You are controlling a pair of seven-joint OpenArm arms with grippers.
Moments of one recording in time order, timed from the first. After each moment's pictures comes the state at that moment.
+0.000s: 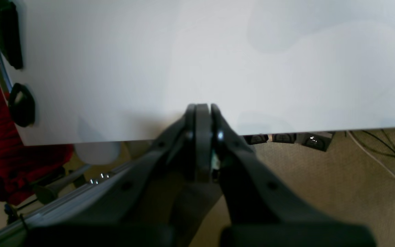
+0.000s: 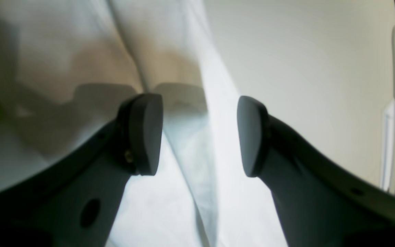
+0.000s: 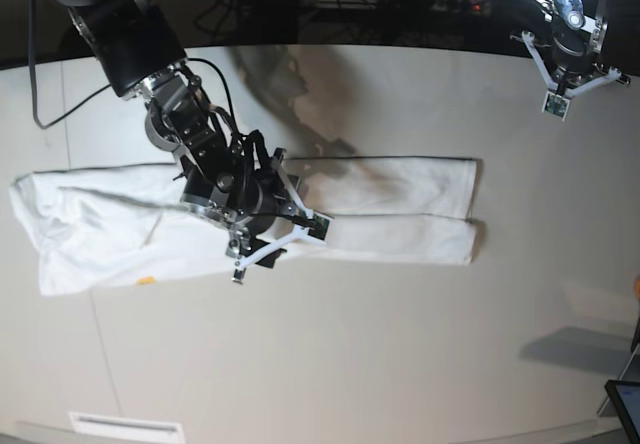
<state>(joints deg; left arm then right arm) 30.2 -8.5 -37.6 114.2 19.2 -37.7 43.9 13.2 5.1 -29.8 87.8 -19.3 38.5 -45.4</state>
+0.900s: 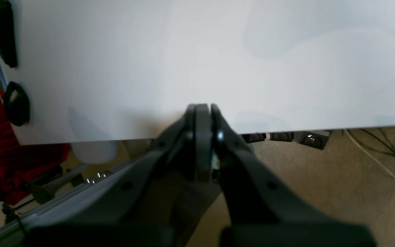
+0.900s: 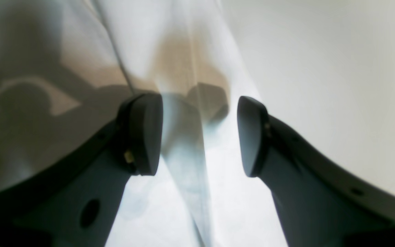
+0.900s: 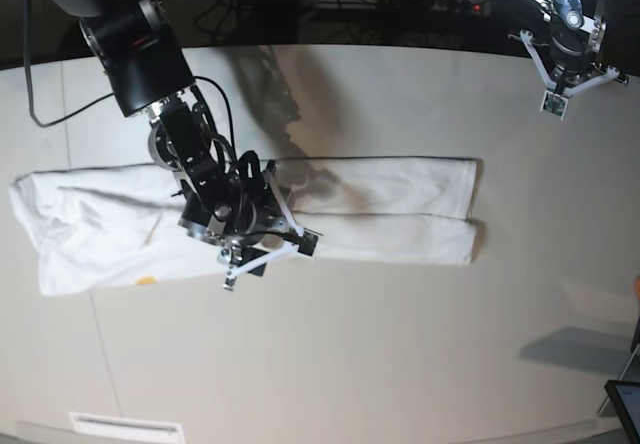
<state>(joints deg) 30.1 -8.4 -37.5 113.7 19.1 -37.7 43.9 16.7 2.5 -24.8 79.2 -19.3 41.2 -46.3</state>
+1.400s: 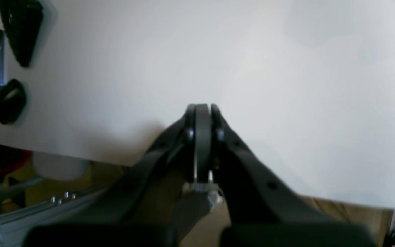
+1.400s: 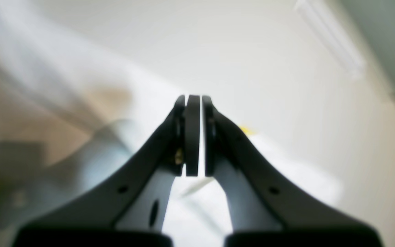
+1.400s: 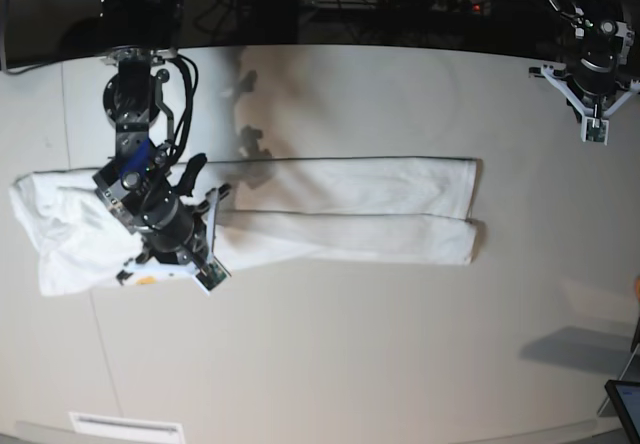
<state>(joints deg) 22.8 -8.5 -46.3 113.6 3.5 -37.2 44.2 5.3 -1.5 0.2 102.0 -19.0 37.8 -48.4</state>
